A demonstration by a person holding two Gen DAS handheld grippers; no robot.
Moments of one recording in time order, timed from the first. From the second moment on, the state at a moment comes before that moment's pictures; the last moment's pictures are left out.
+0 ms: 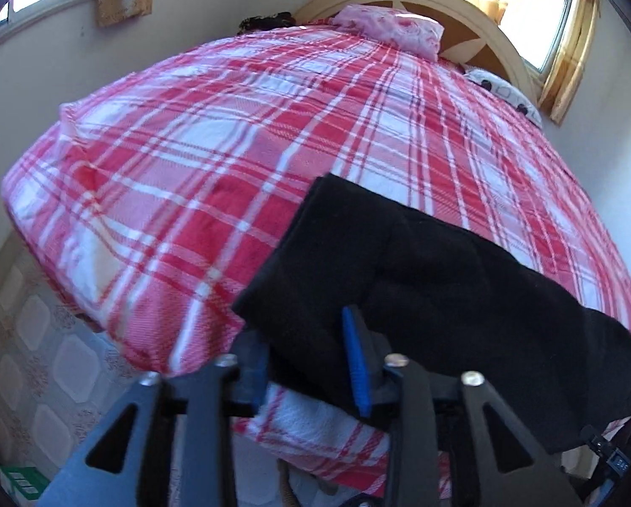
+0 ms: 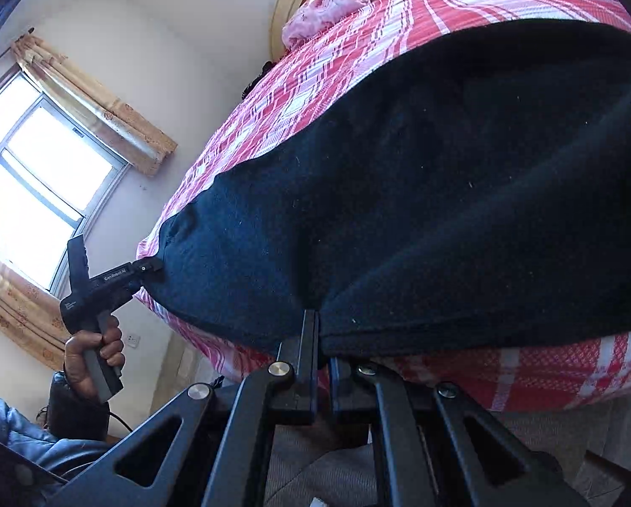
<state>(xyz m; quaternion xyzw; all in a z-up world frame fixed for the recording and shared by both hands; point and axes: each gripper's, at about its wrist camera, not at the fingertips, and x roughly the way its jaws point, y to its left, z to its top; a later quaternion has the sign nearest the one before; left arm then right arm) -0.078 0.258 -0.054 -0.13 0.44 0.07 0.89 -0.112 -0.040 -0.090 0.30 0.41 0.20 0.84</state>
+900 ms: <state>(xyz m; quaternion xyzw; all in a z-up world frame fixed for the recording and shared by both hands) -0.070 0.185 -0.063 -0.03 0.40 0.08 0.91 0.048 0.053 -0.039 0.12 0.44 0.39 0.80</state>
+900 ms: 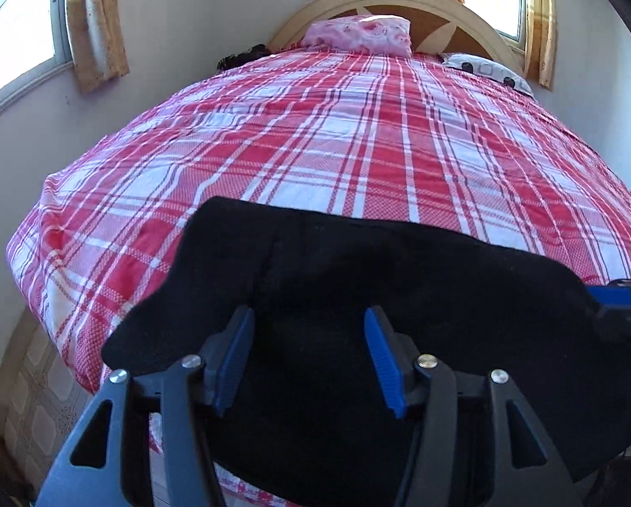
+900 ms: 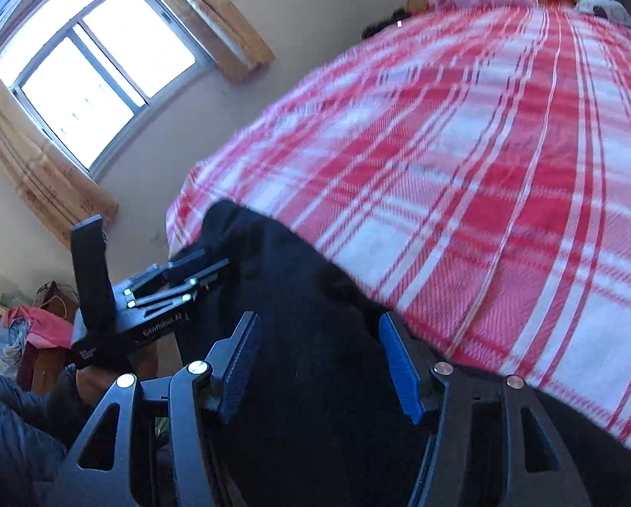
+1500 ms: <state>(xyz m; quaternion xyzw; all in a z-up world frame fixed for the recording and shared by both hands) -0.064 0.181 -0.067 -0.03 0.40 0.08 0.91 0.079 0.076 -0.052 0.23 0.47 0.45 0.72</state>
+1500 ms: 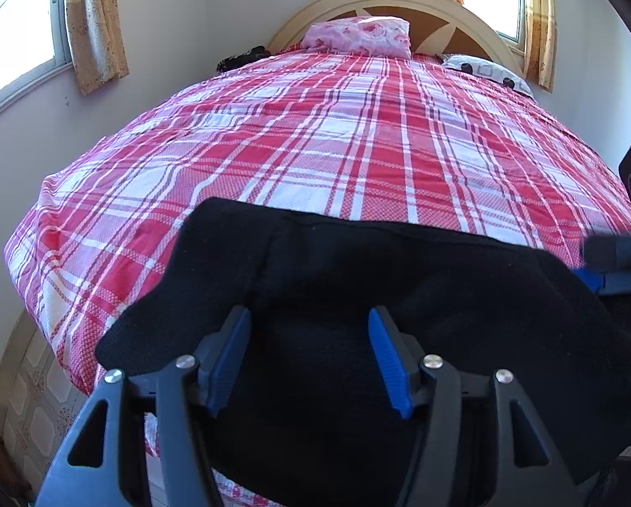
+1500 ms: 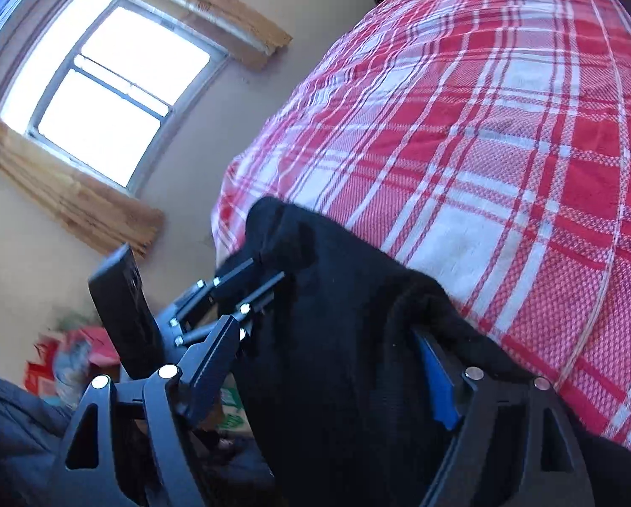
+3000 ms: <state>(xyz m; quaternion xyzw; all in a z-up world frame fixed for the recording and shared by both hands) -0.059 0.182 -0.064 -0.02 0.41 0.07 0.91 0.112 0.018 -0.064 0.33 0.49 0.41 0.70</state>
